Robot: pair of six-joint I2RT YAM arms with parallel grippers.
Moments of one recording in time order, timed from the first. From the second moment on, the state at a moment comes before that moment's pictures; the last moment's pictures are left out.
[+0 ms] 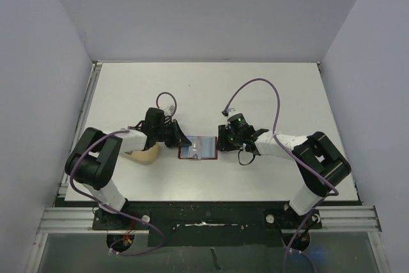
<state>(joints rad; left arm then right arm) -0.39 1.69 0.70 0.18 0.53 -0.76 0.64 1.63 0.77 -0.01 -0.08 0.43</state>
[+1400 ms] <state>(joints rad) -0.42 1.74 0.79 0.14 0.50 -0.73 0.64 1.63 0.77 -0.01 -0.08 0.43</state>
